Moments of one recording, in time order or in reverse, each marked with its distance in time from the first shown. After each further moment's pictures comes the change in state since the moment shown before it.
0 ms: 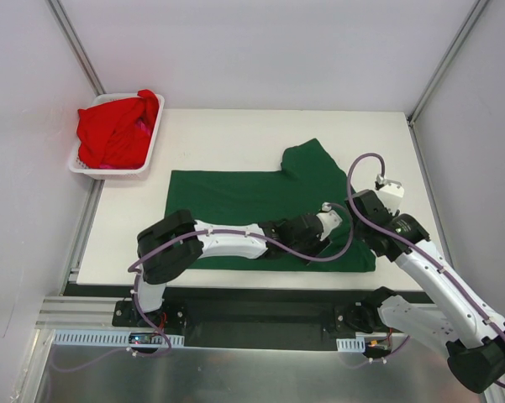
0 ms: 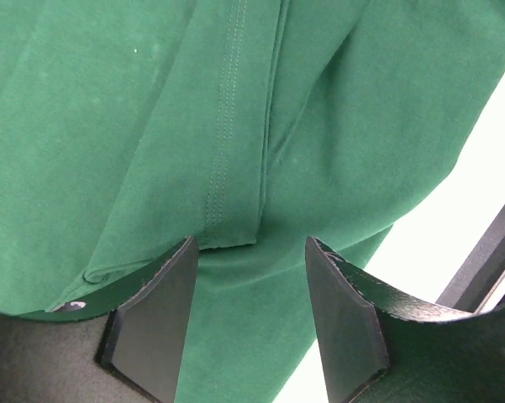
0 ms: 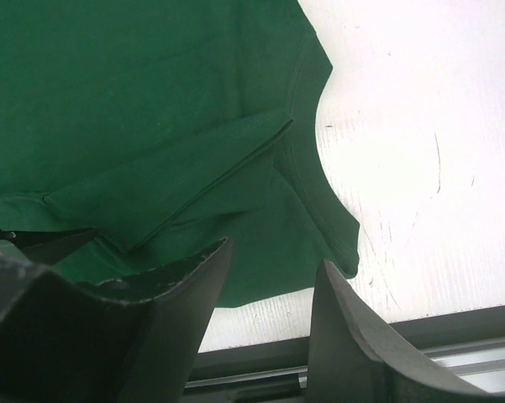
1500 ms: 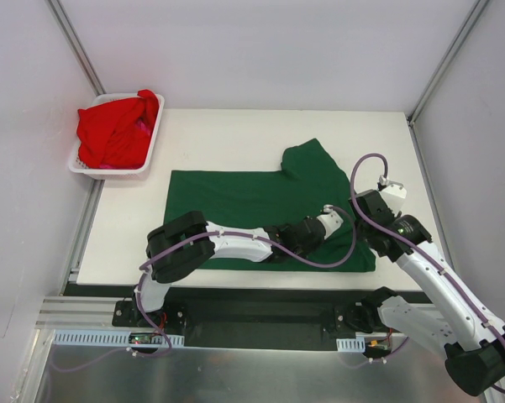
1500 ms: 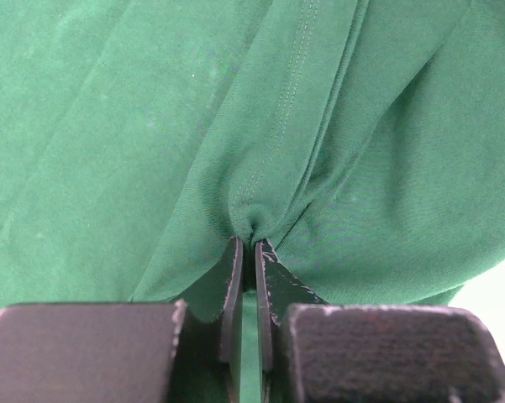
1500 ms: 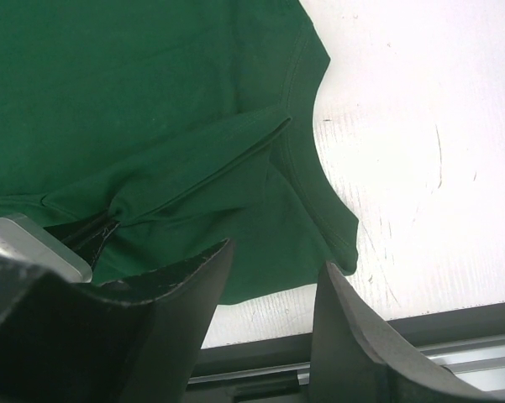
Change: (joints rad) left arm -0.015 0.069 0.000 0.105 -0.173 0.067; right arm -0.044 -0.014 -0.014 0.004 -0.037 -0.026
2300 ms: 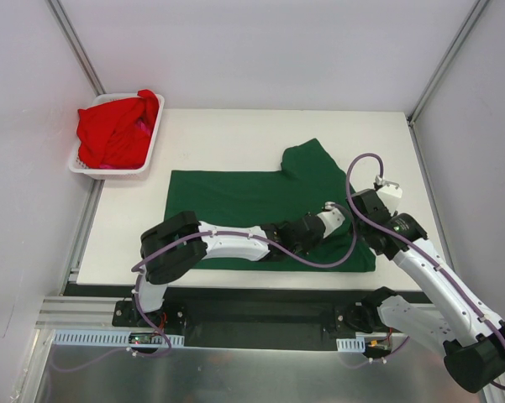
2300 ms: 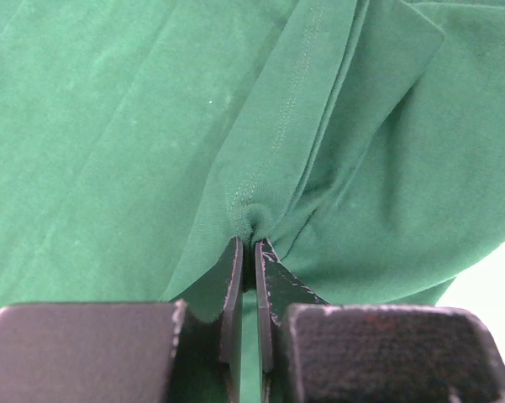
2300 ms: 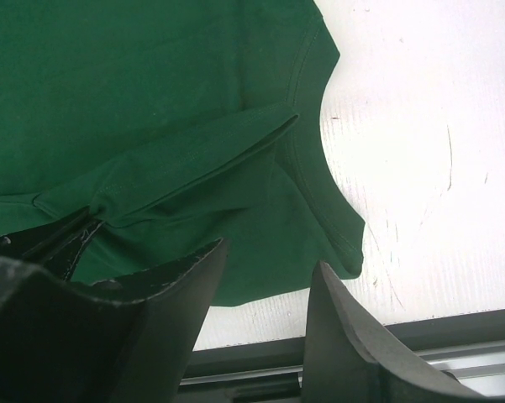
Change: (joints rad) left arm 0.000 -0.047 0.001 -0.002 -0.006 0.048; right arm -0.001 0.026 -0.016 0.032 -0.025 0.000
